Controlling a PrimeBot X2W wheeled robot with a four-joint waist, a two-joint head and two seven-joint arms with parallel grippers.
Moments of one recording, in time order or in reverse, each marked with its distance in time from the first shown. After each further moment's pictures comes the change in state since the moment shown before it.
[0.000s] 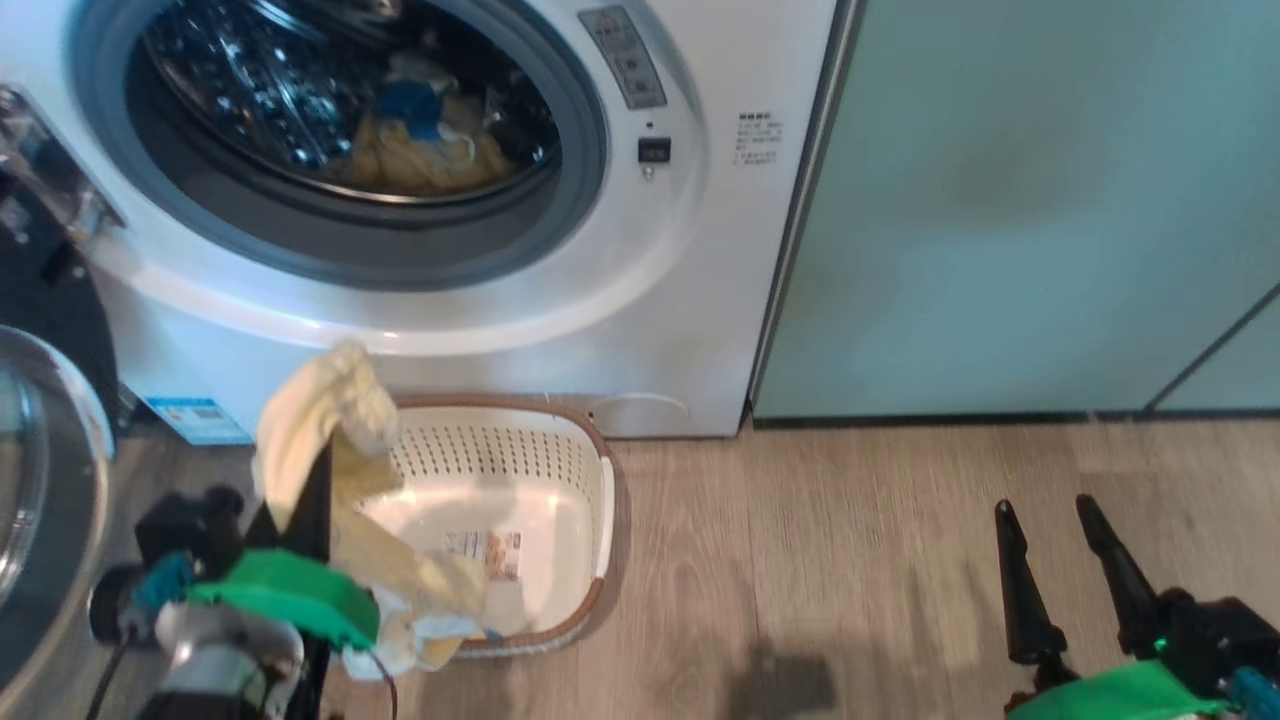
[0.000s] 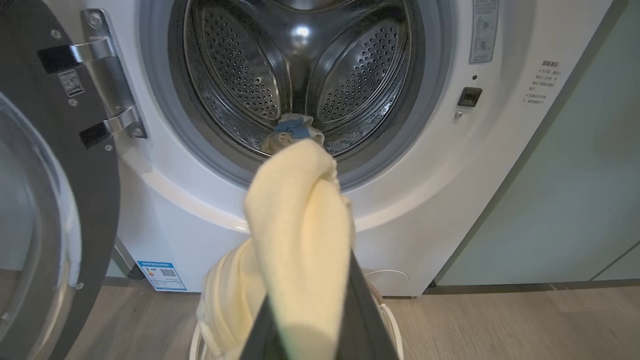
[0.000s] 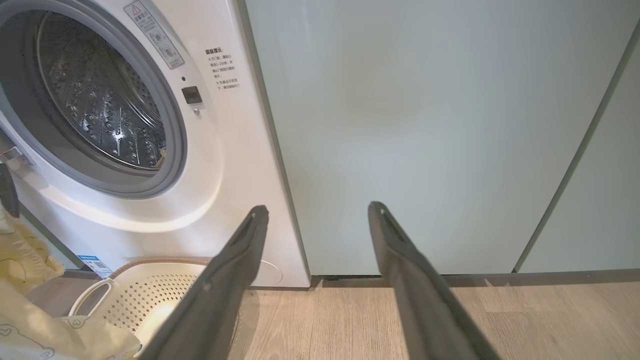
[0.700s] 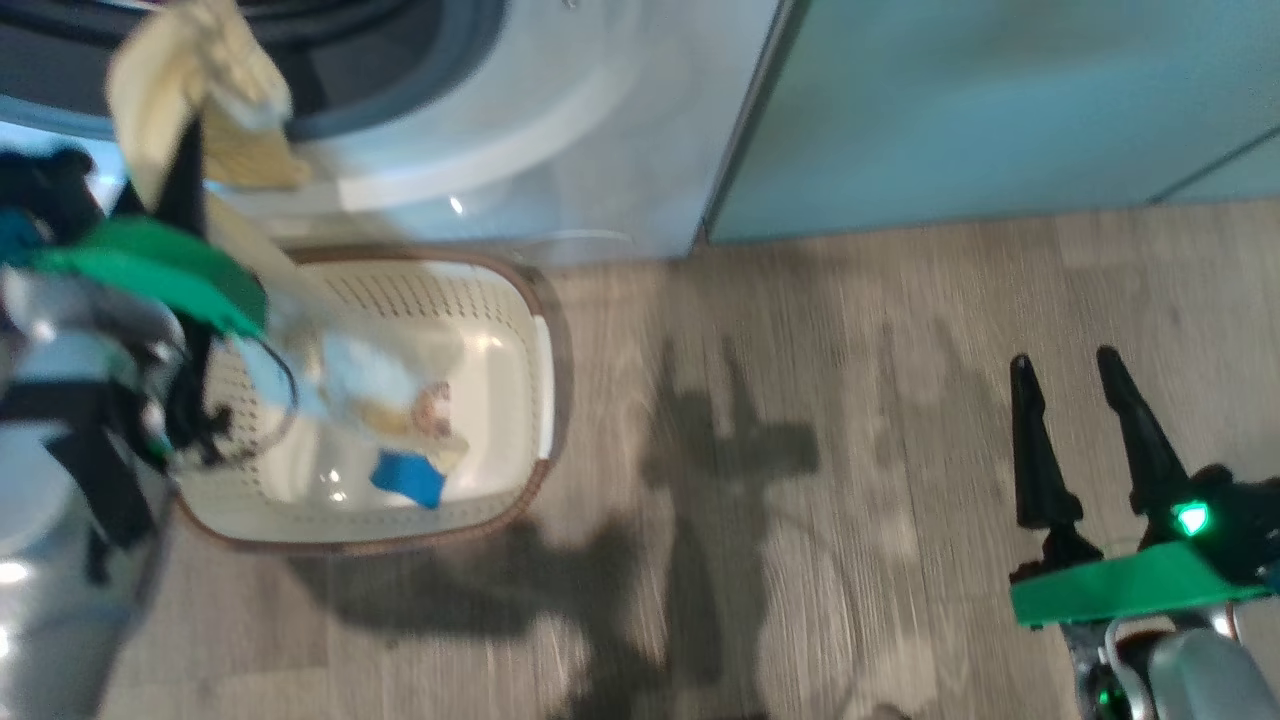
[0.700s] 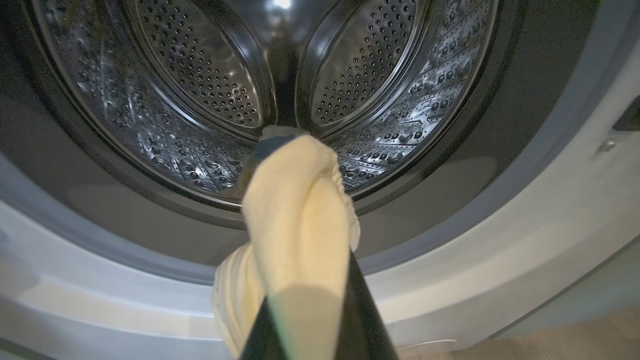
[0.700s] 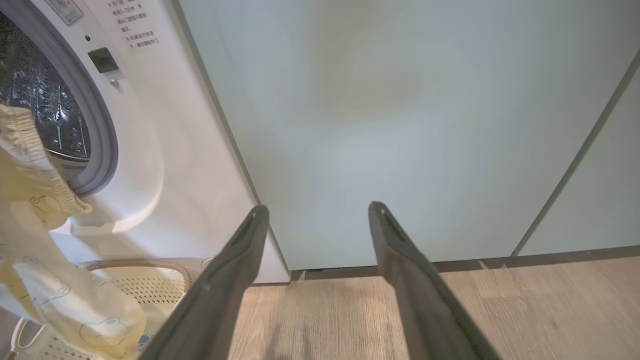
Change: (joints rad) left arm -0.543 0.102 0.027 0.245 -0.005 -0.068 0.073; right arm -0.198 0.000 0.012 -0.005 0.044 0.000 -0.035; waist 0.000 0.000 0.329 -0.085
